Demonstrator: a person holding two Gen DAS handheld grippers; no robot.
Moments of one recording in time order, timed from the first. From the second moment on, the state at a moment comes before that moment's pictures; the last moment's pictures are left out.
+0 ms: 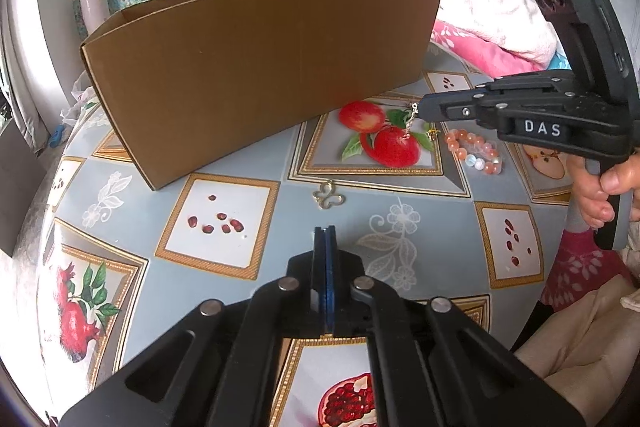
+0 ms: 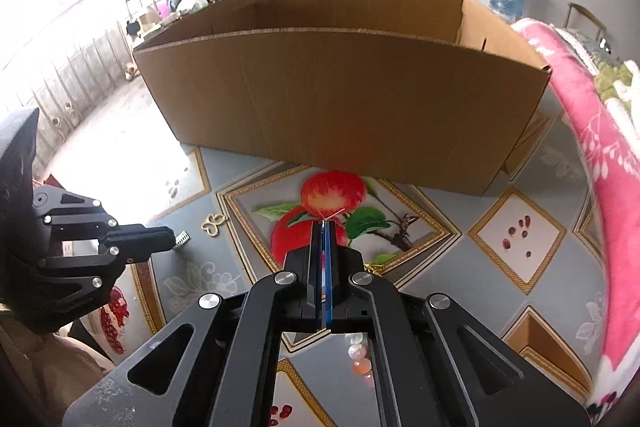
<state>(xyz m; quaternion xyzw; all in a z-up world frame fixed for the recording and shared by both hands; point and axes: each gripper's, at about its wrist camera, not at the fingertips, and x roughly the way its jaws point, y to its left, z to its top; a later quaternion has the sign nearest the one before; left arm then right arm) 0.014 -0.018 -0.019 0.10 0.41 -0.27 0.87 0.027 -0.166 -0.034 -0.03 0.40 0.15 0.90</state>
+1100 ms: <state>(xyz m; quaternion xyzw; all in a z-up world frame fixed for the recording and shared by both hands) 0.022 -0.038 -0.024 0.14 0.42 -0.25 0.86 0.021 -0.167 -0.037 0.00 0.40 0.18 0.90</state>
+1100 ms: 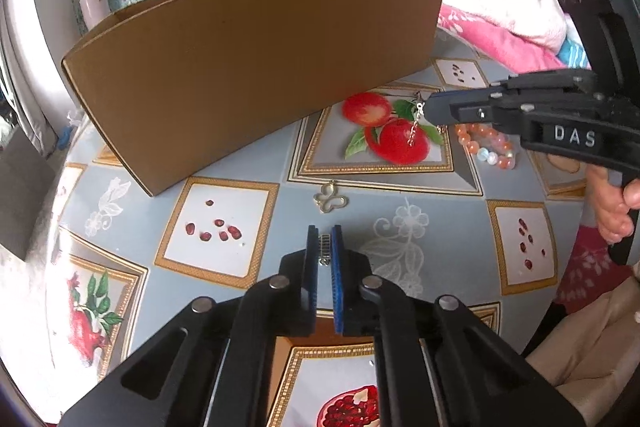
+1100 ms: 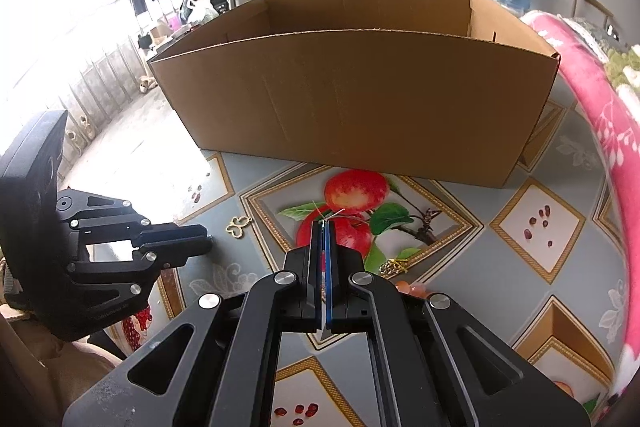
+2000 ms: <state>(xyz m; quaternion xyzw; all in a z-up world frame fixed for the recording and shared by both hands) 0.014 -0.005 0.116 0.07 0.25 -0.31 0.91 0.022 -0.181 0.070 0.01 0.27 0.21 0.94</state>
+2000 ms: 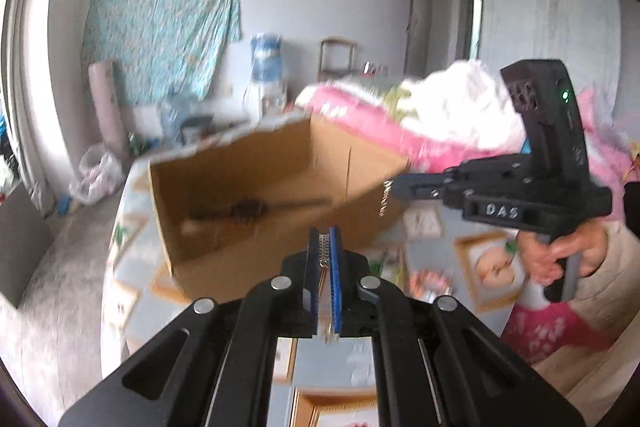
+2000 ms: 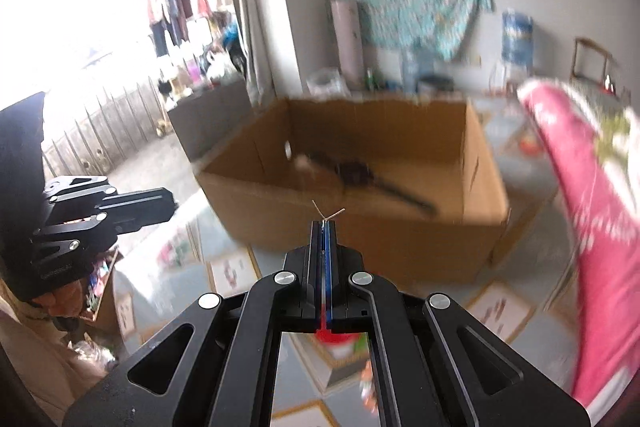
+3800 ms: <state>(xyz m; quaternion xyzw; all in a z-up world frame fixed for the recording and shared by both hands) 0.175 -0.030 0.088 -0.12 0.42 -0.28 0.85 0.188 -0.228 0.049 0.20 0.44 0.28 0.83</state>
